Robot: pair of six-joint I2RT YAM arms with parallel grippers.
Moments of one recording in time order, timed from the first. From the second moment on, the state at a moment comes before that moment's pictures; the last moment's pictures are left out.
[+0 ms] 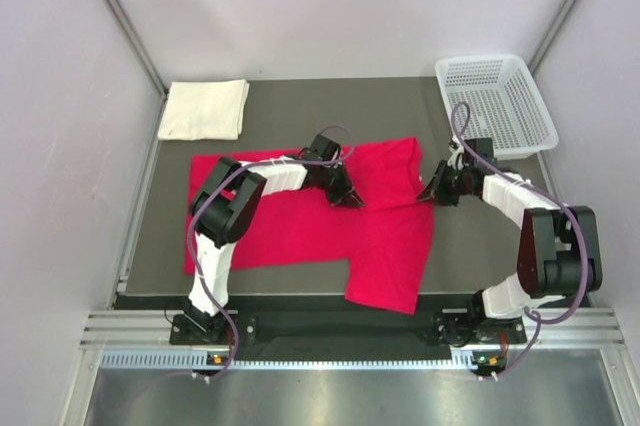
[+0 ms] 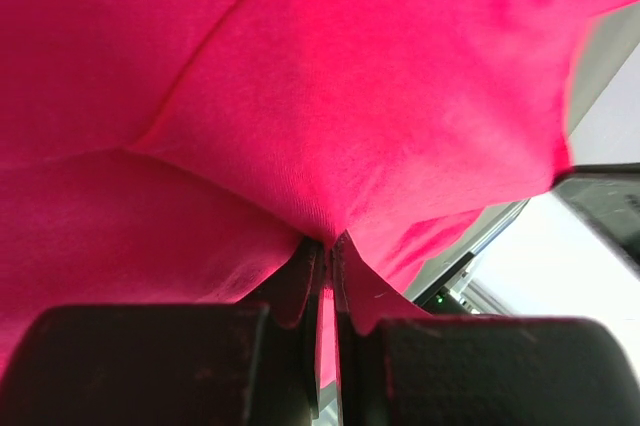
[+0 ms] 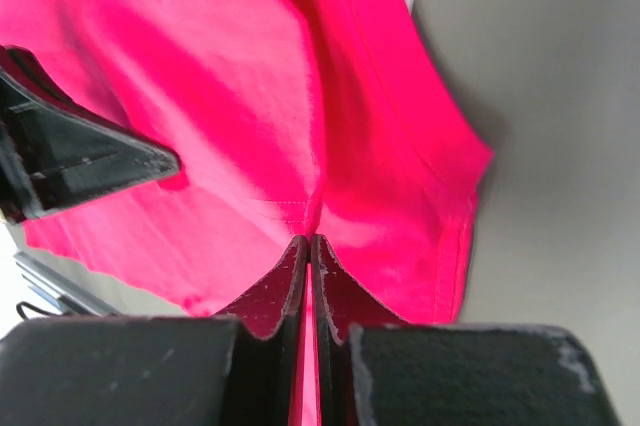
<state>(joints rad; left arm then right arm) -0.60 2.10 1.32 -0.18 0.51 -0.99 0.04 1.51 0.84 -0.34 -0.47 0.43</state>
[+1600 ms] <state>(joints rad) -0.54 2.02 1.30 -0.39 0.51 -0.83 0.13 1.36 0.67 -0.30 -0.32 0.58</state>
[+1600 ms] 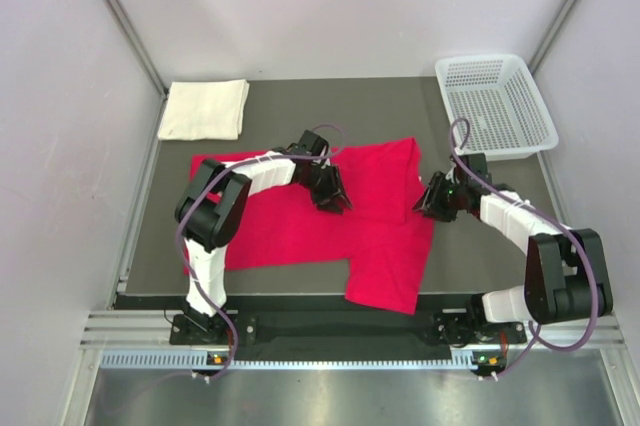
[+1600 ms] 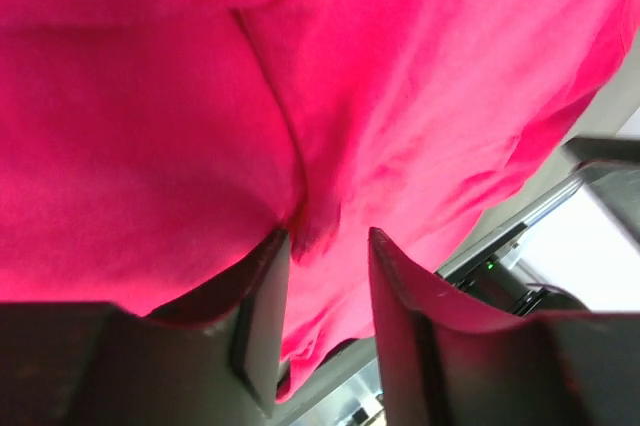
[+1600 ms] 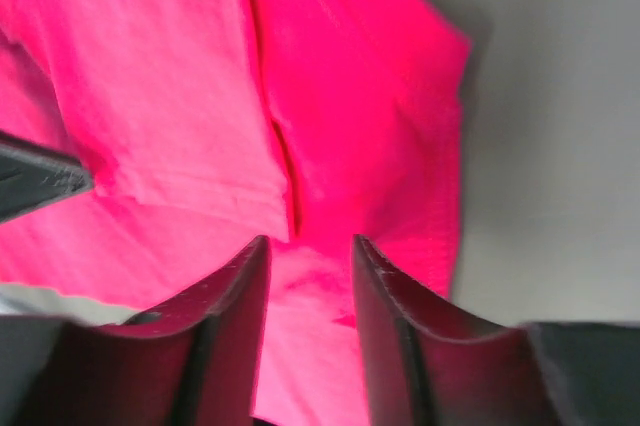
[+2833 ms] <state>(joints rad) 0.39 1.70 1.31 -0.62 0.40 -0.48 0.12 2.14 1.60 -0.42 -0.24 0.14</state>
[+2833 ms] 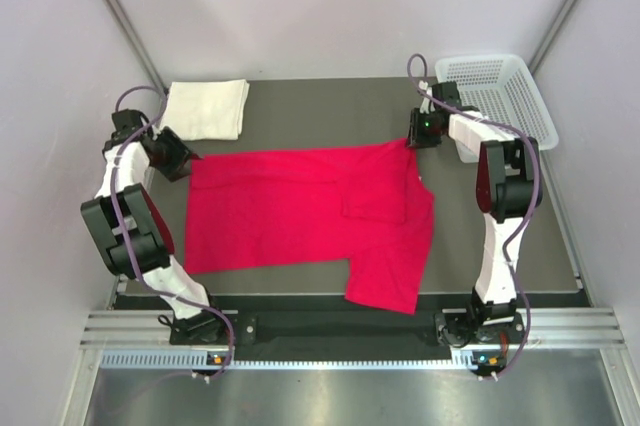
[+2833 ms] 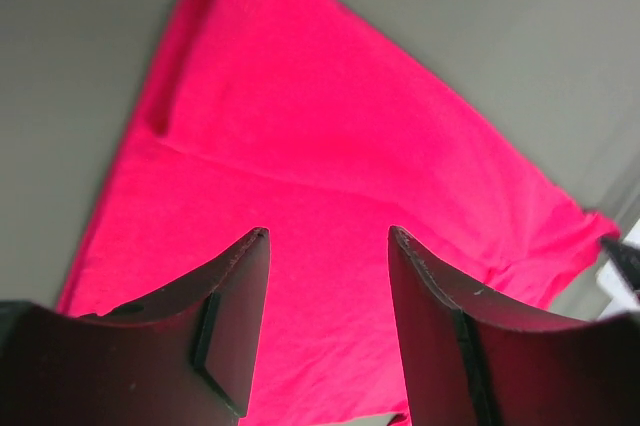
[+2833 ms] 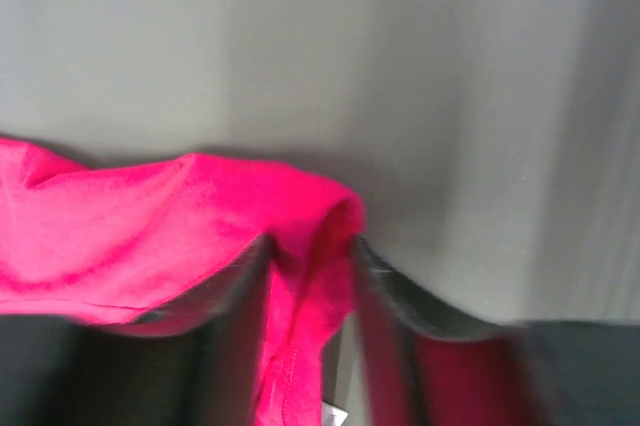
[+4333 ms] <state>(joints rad) 0.40 2.13 1.54 -0.52 0.43 -0.44 0.11 2.34 1.93 -0.48 -0.04 0.11</state>
